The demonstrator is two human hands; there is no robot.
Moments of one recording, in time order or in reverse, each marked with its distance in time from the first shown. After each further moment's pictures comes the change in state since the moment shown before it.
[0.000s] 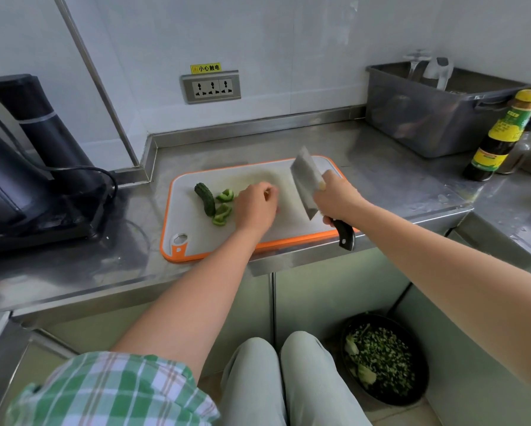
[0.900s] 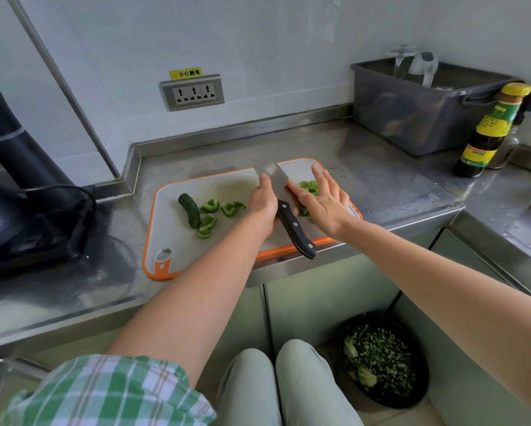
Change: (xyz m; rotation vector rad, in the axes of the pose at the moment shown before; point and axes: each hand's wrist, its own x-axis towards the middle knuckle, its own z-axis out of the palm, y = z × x) left_hand 0.023 0.044 0.030 -0.826 -0.149 -0.657; right_hand -0.002 0.026 0.004 -0.023 -0.052 -0.247
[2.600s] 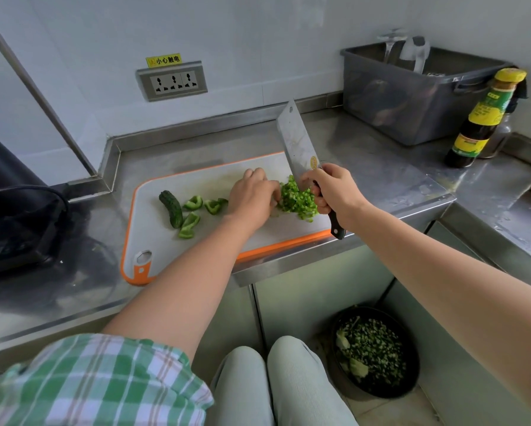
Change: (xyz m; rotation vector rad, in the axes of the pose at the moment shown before) left_hand 0.020 -0.004 -0.012 1.485 -0.050 0.903; right_hand 0.035 0.033 -0.013 0.839 0.209 0.210
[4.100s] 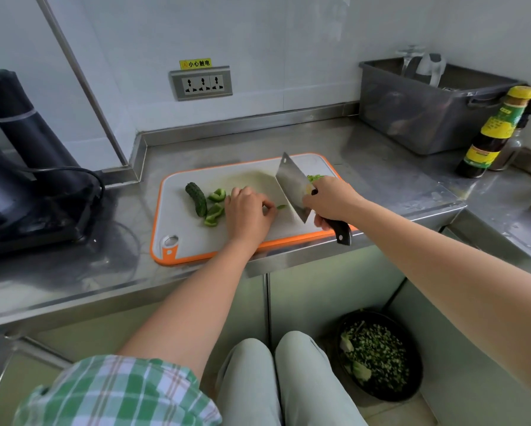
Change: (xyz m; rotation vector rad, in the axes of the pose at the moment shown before) left_hand -0.057 -0.022 0.010 -0.141 0.267 -0.299; right_hand -0.044 -0.033 0.037 -0.971 -0.210 0.020
